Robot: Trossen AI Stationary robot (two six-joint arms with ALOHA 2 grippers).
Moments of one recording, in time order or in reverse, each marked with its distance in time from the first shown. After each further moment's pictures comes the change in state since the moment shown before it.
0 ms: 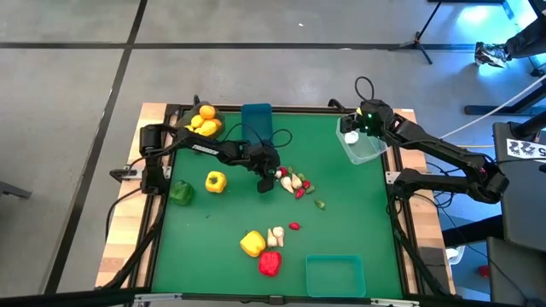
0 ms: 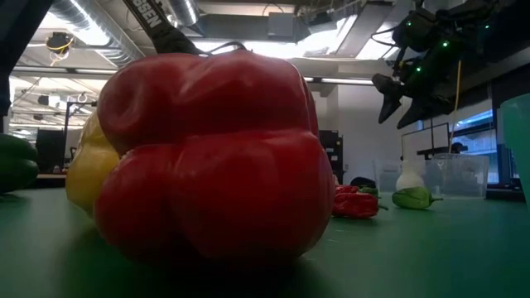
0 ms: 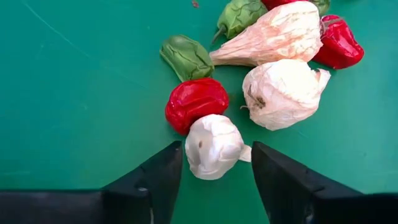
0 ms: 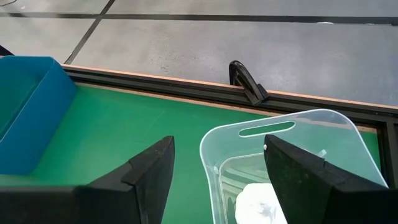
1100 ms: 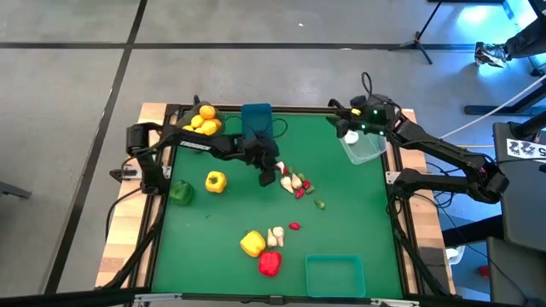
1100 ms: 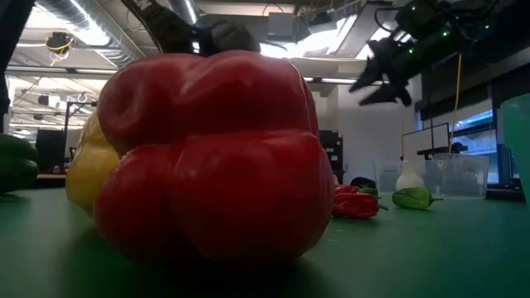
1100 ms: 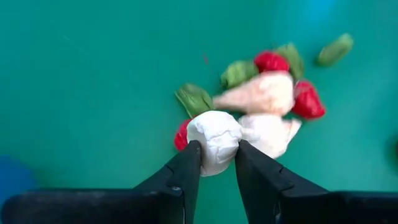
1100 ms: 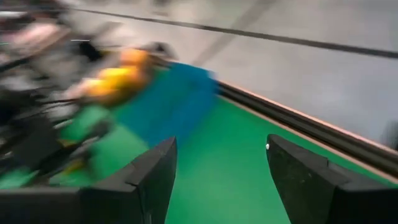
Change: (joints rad) left arm 0.020 -0.125 0.011 -0.030 -0.004 -0.113; right arm 0.000 0.000 0.000 0.292 -0.469 -0.182
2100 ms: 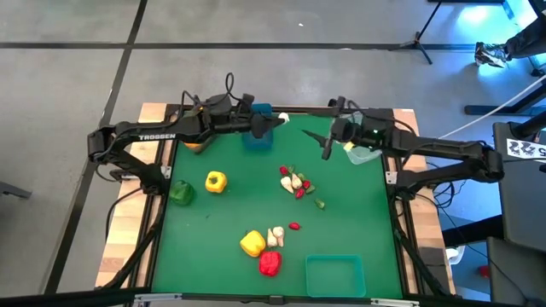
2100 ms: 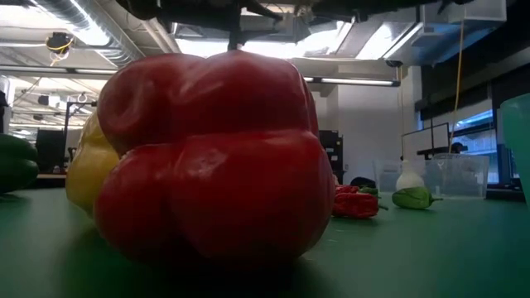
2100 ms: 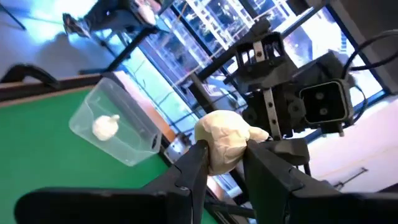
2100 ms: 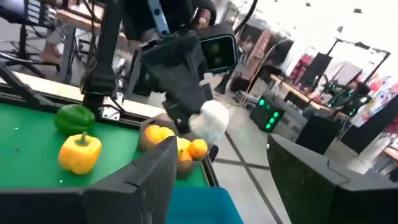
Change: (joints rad) left arm 0.109 -0.358 0.002 0.396 0.055 -0.748; right arm 0.475 0.107 0.198 0.292 0.215 -0.745
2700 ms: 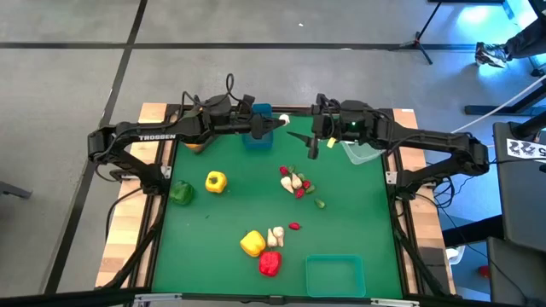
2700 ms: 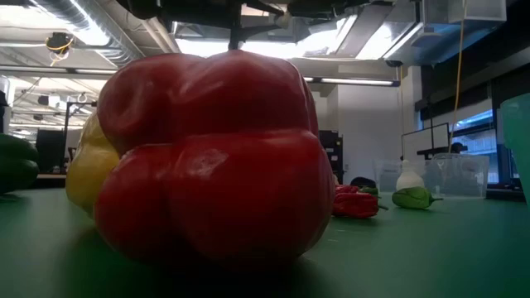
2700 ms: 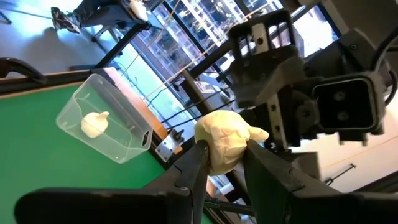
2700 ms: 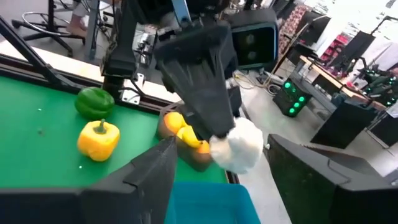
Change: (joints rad) left arm -0.008 0.001 0.000 0.019 0.016 -0.006; right arm 0.016 0.190 0.251 -0.205 -0.049 -0.015
